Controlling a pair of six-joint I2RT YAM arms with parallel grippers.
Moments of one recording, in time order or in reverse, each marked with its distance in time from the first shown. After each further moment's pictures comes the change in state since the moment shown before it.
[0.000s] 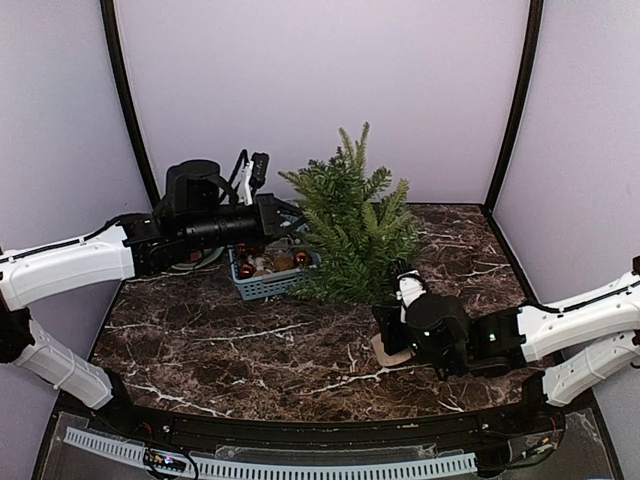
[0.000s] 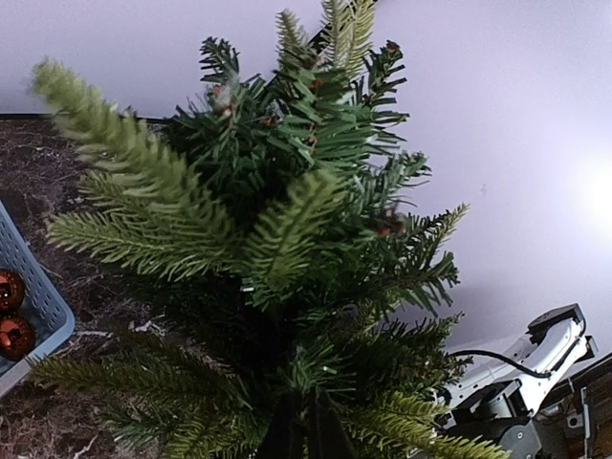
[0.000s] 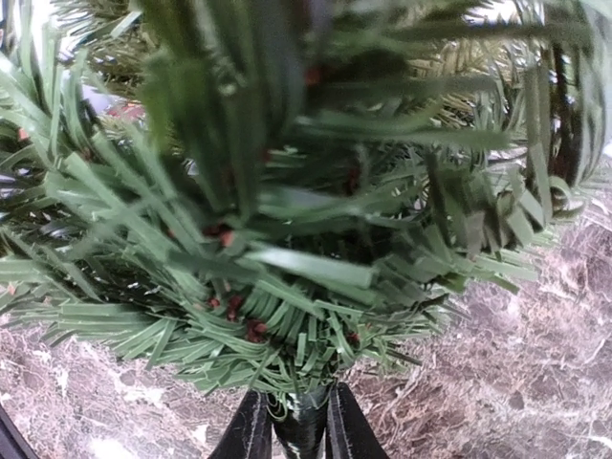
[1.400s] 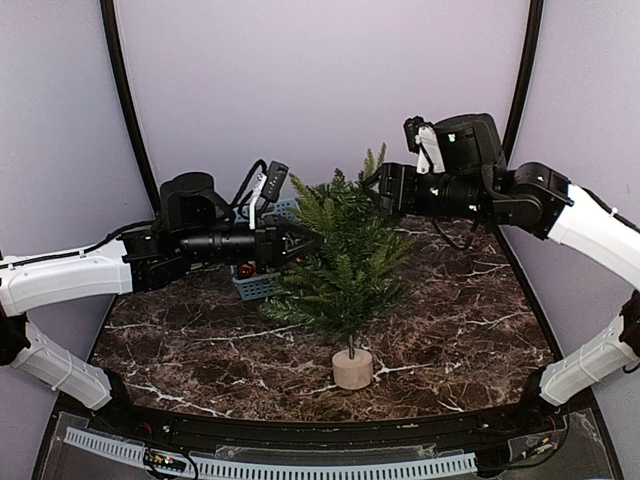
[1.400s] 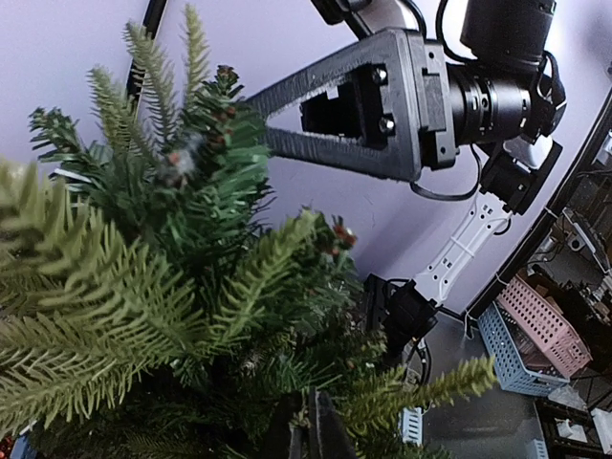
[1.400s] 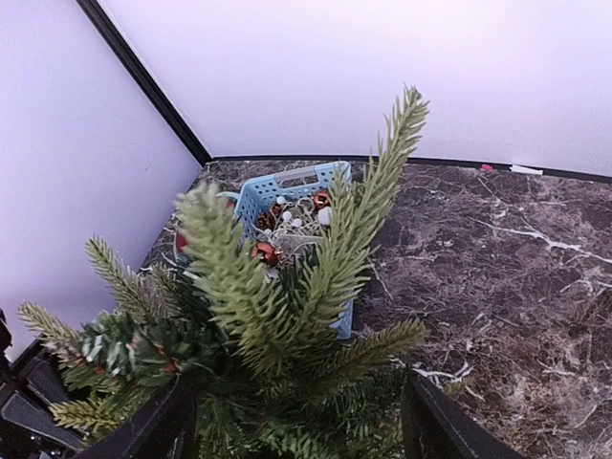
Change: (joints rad) left arm -0.043 -0.036 -0.108 0.171 0.278 0.402; right arm -0.355 0.103 0.846 -0.630 -0.410 0.066
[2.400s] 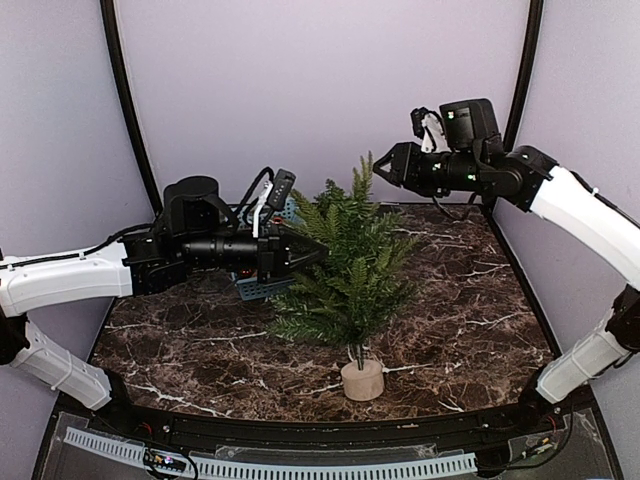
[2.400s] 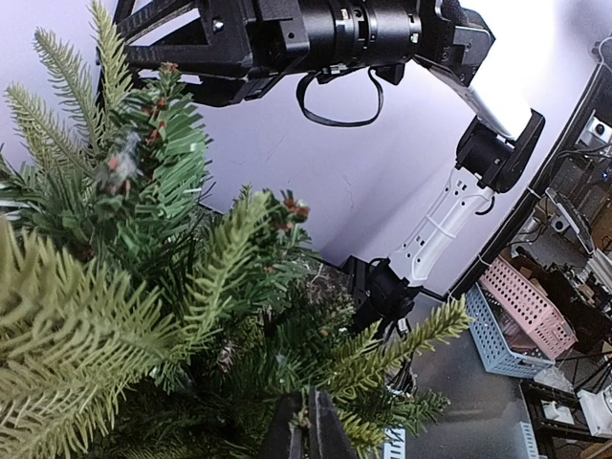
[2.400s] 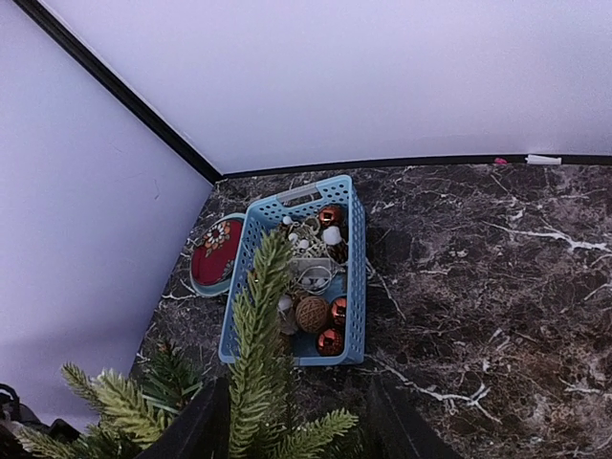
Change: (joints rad) left arm -0.037 -0.002 0.000 -0.034 0.030 0.013; right arm -0.226 0.094 0.081 0.039 -0.277 0.045
